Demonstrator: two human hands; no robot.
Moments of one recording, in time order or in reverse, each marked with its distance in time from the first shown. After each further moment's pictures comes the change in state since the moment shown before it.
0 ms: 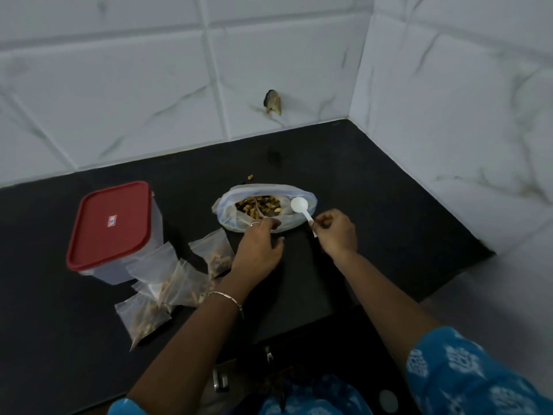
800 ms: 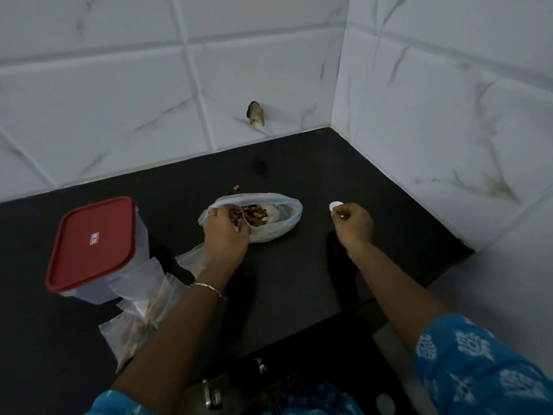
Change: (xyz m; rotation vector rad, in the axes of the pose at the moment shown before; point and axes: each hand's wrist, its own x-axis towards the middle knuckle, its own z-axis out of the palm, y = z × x) left_hand 0.034 -0.019 -0.016 -0.094 0.341 -0.129; right_hand 0.037 0.023 -0.039 0.083 0.235 0.013
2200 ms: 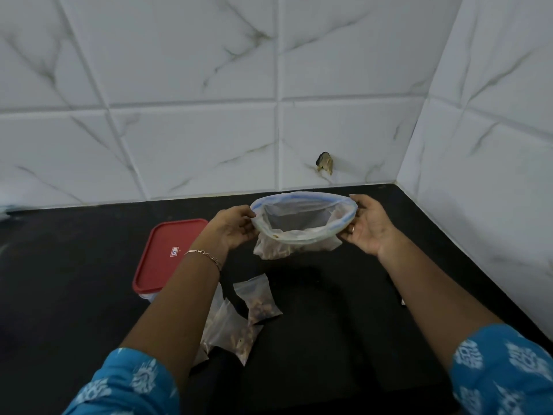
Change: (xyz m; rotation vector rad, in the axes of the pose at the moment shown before) left_hand 0.097 -0.015 -0.113 -1.031 -0.210 -0.741; right_hand 0.019 -0.158 0.033 0.795 -0.746 0.372
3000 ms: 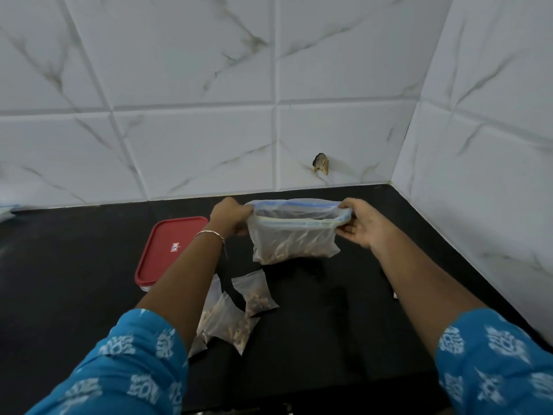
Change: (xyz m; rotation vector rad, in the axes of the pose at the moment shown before) left_hand 0.000 0.009 0.006 0.833 0.233 0.268; right_hand -0.017 -0.007 0.004 -0.195 0.181 0.058
